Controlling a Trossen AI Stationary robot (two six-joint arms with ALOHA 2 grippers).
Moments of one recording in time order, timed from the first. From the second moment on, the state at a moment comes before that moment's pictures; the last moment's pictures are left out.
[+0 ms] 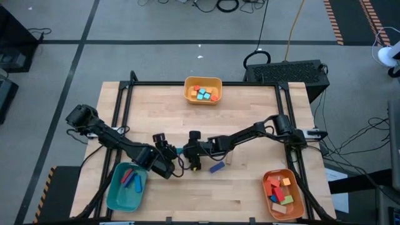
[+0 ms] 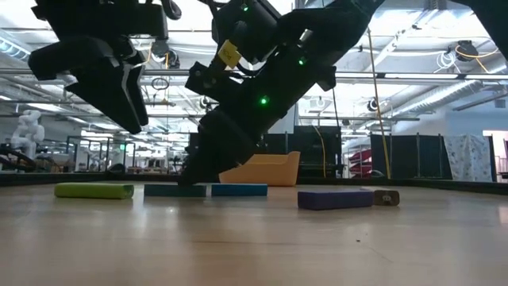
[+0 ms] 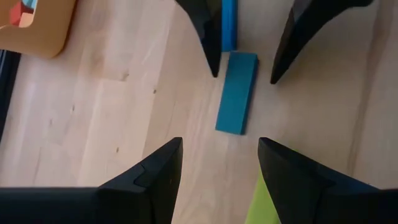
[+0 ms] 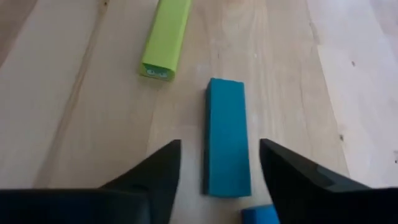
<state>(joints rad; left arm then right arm) -0.48 1.58 1.01 -0.81 -0.55 -0.56 0.14 2.17 1.37 0.05 0.21 -0.04</state>
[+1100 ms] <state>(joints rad) -0.36 1.66 1.01 -0.76 -0.40 -0.40 0.11 2.21 1.37 0.04 0.18 0.00</state>
